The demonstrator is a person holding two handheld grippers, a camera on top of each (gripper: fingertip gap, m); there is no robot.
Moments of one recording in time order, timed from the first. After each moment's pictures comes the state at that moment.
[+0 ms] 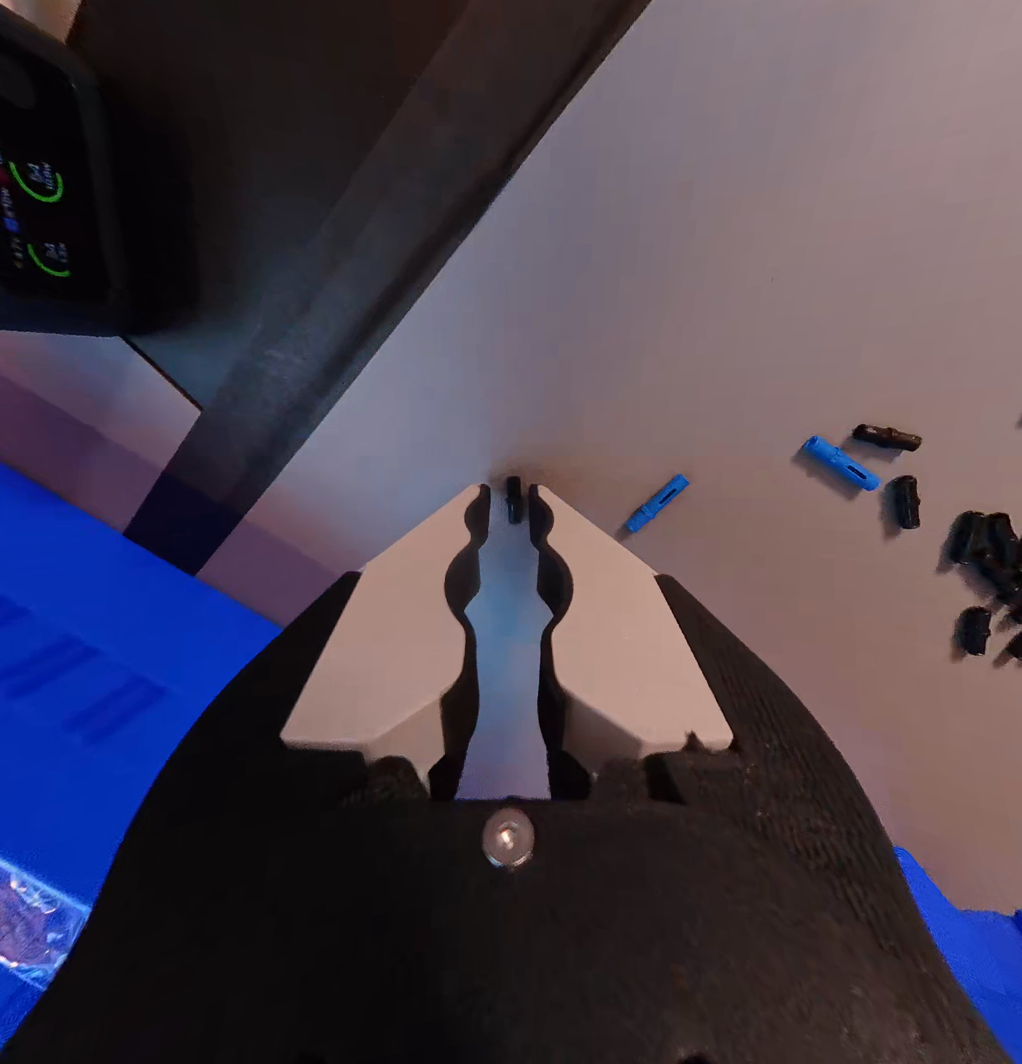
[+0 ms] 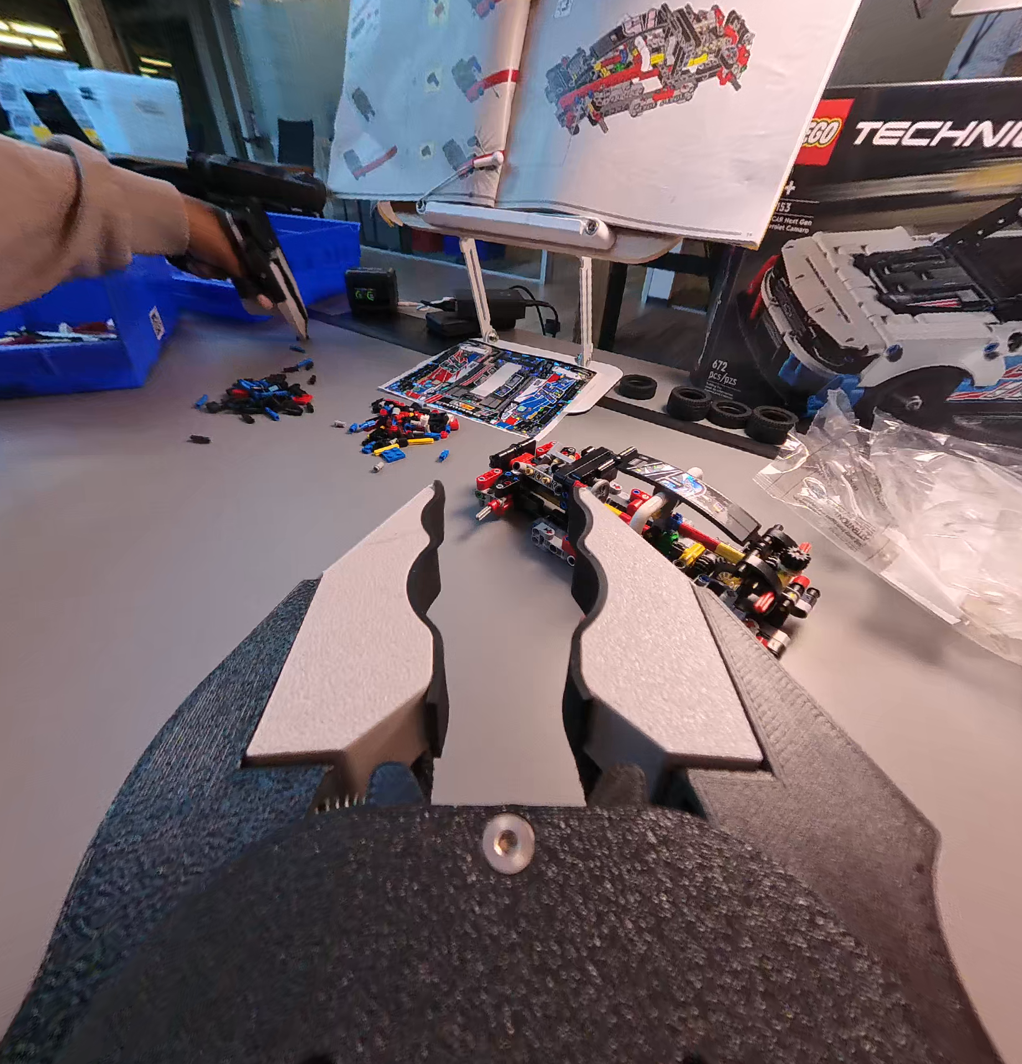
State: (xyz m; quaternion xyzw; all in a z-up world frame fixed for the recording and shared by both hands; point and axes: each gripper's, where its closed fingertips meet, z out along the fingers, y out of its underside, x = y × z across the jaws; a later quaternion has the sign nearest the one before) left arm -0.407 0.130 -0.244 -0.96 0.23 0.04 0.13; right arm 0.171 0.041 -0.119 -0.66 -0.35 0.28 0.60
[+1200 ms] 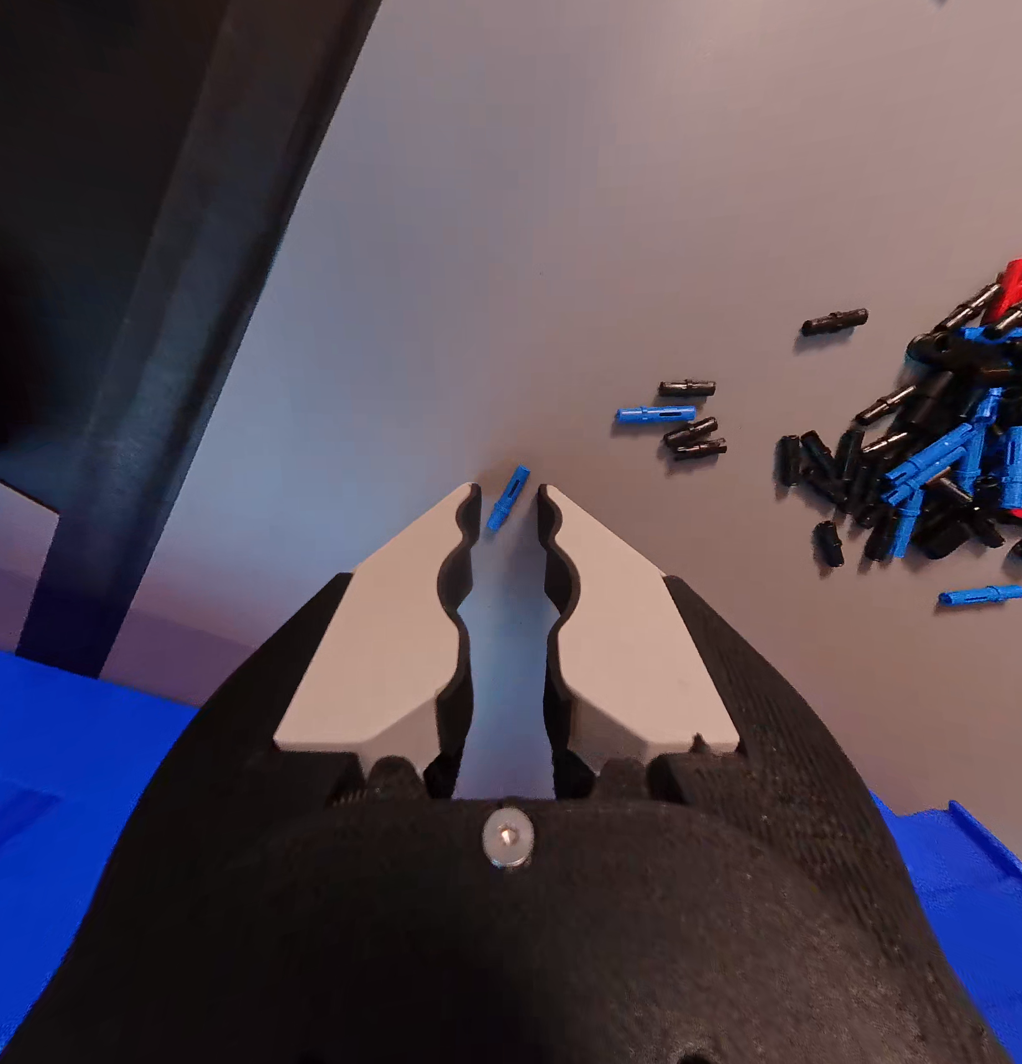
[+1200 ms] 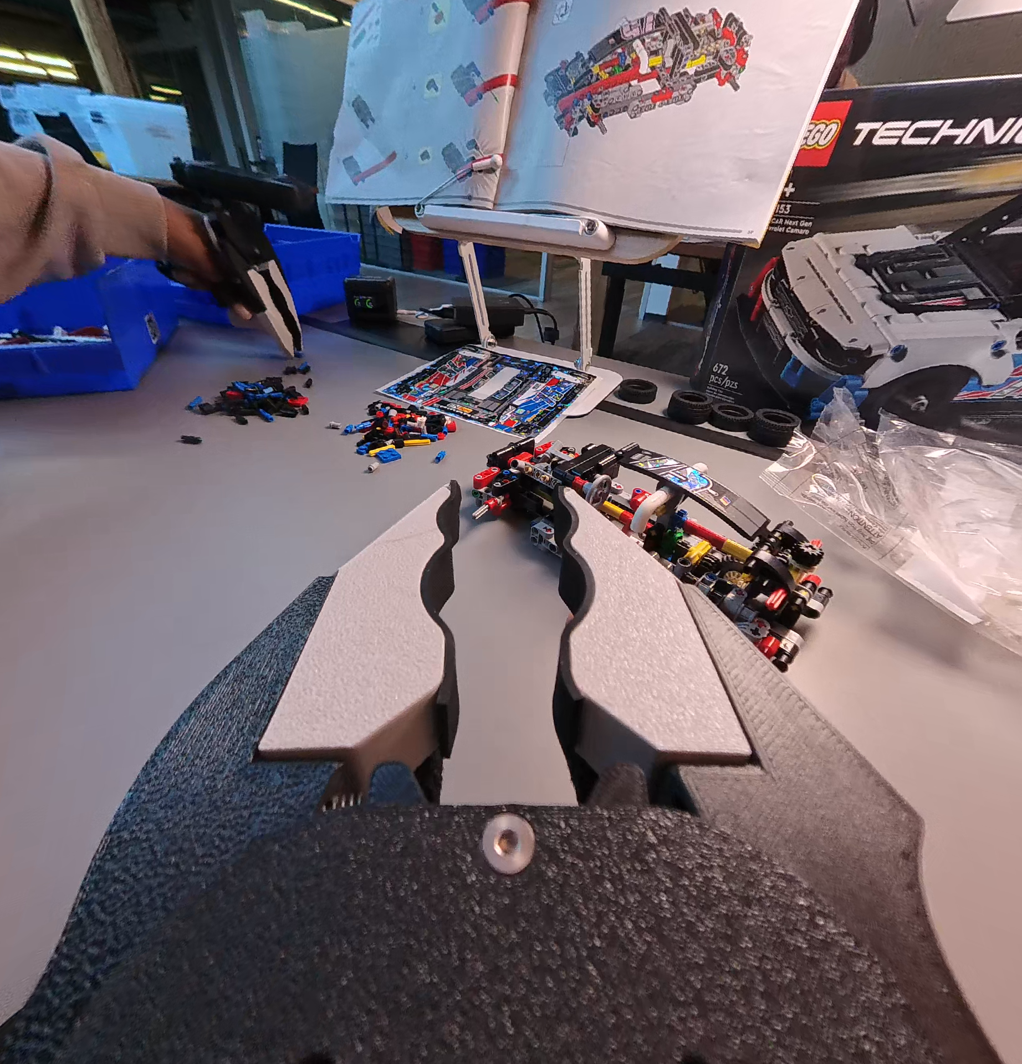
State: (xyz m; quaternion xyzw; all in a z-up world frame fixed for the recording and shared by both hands) left arm -0.361 0.108 -0.245 -0.94 0.33 -0.03 0.14; right arm 0.169 0.044 -0.130 -0.65 -0.34 0.28 0.61
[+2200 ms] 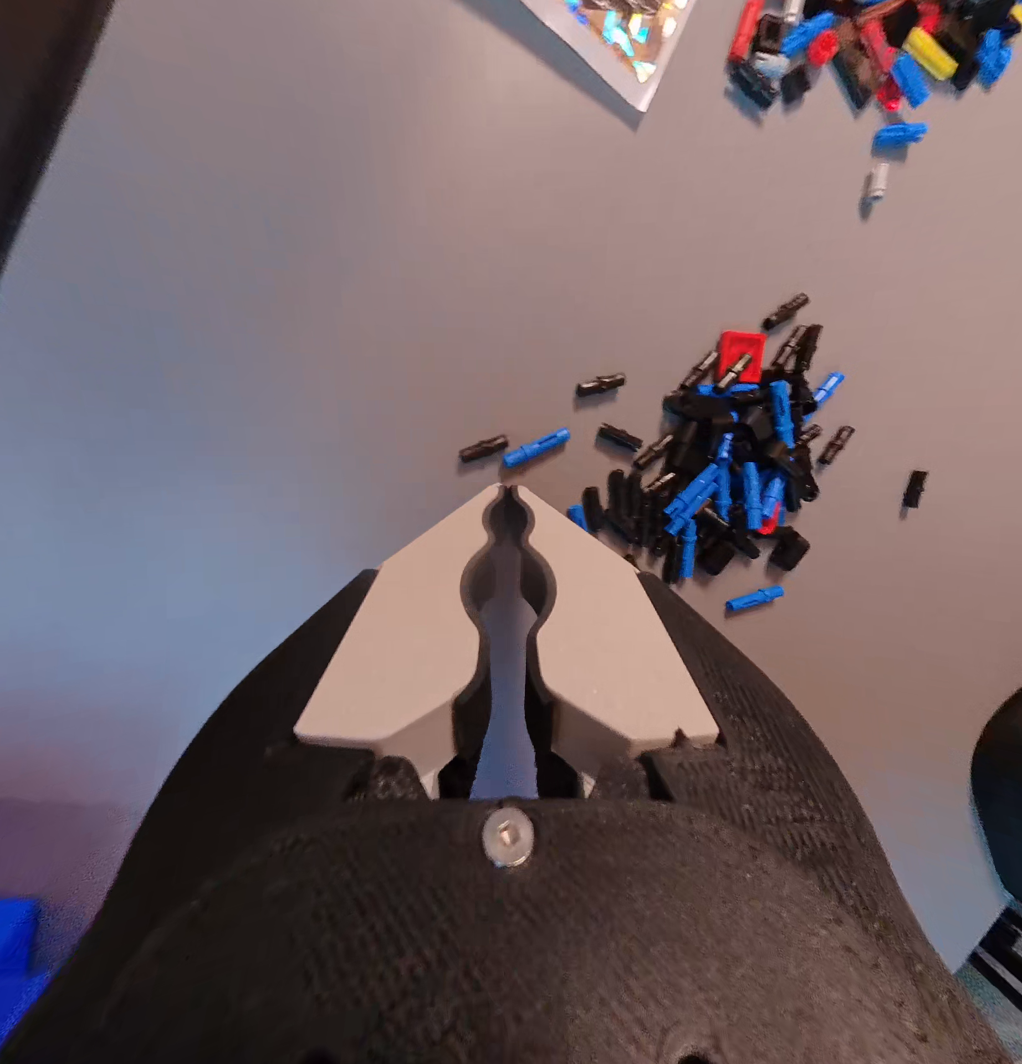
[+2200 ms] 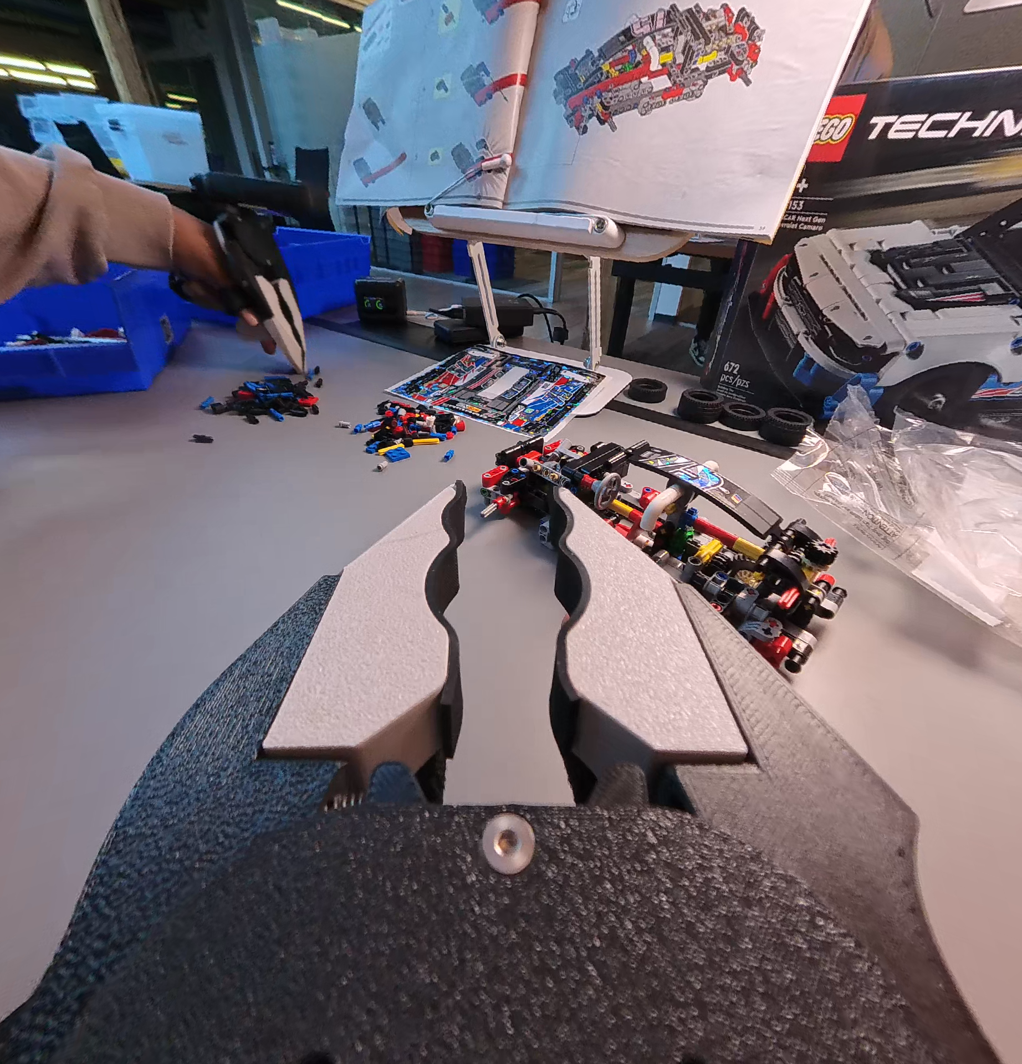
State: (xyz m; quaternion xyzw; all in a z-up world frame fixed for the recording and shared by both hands) left arm -0.297 0.081 -0.244 -0.92 0.33 -0.17 0.12; right arm 0.167 0.041 -0.131 -0.65 -0.35 0.29 0.61
